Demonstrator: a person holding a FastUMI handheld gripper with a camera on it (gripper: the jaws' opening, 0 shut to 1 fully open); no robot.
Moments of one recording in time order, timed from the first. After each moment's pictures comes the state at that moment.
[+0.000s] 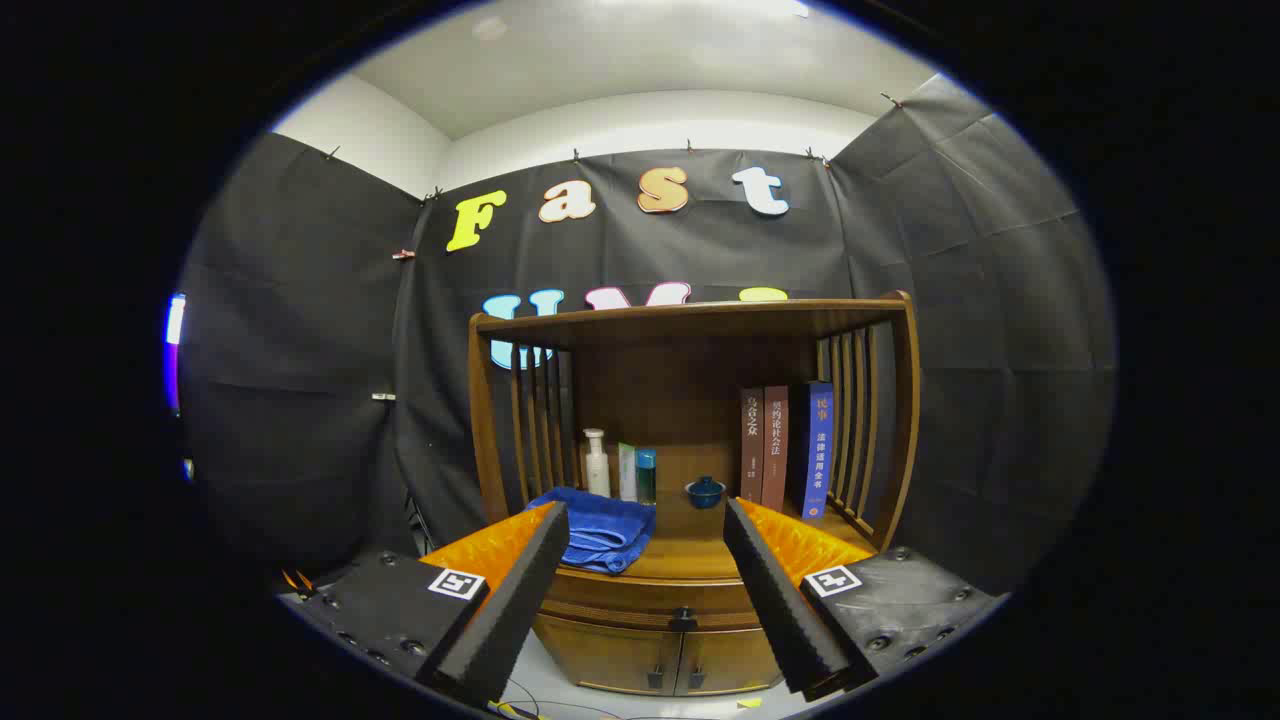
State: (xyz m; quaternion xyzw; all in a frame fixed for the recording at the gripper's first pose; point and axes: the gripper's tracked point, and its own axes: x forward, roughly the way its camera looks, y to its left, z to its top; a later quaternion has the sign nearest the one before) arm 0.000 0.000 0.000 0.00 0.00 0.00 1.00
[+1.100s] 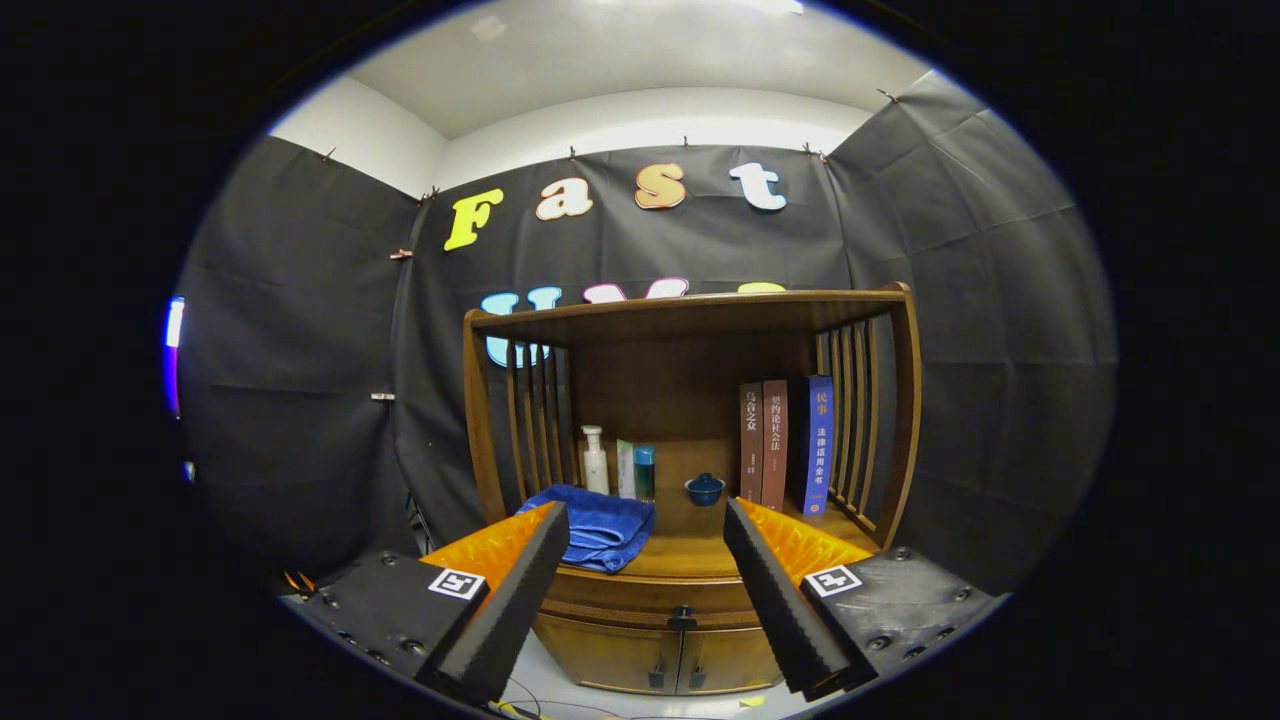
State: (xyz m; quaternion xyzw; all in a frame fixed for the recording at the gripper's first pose) arm 0.006 -0.009 -0.006 0.01 0.00 0.00 1.00
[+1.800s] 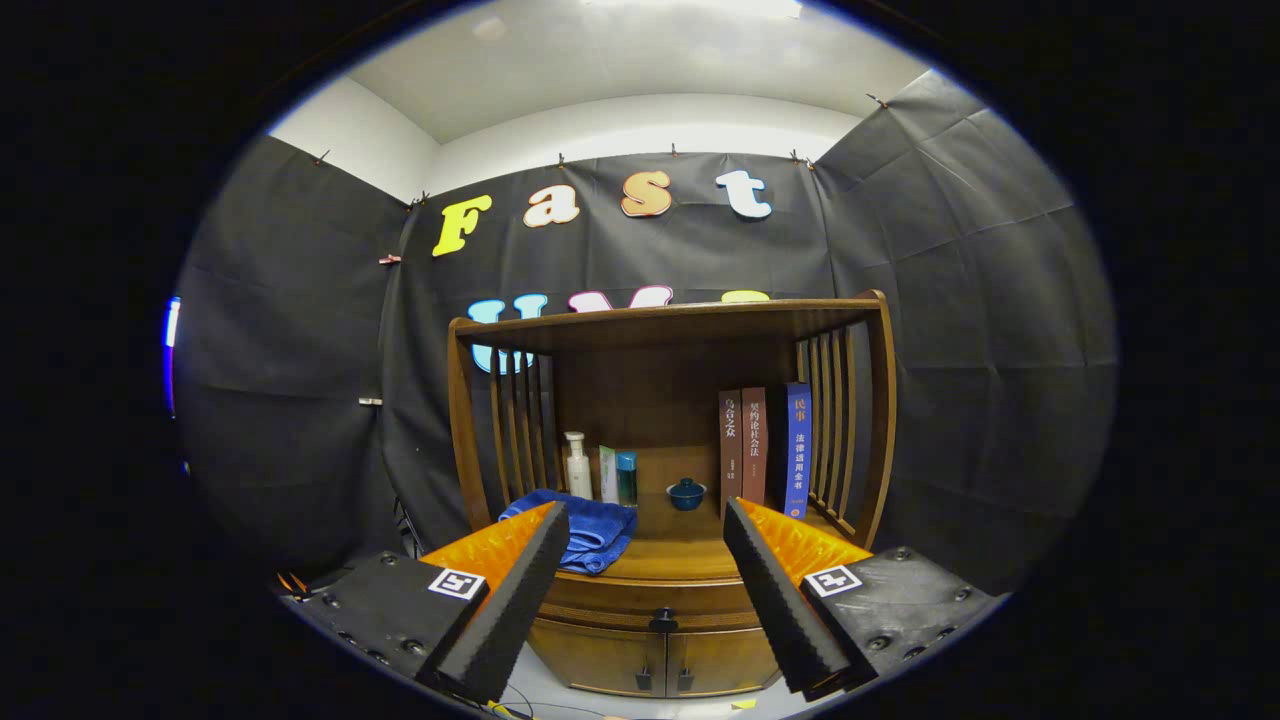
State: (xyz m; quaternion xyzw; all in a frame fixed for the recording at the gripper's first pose) arm 0.000 -0.026 -0.004 0.01 -0.01 -0.02 1.00
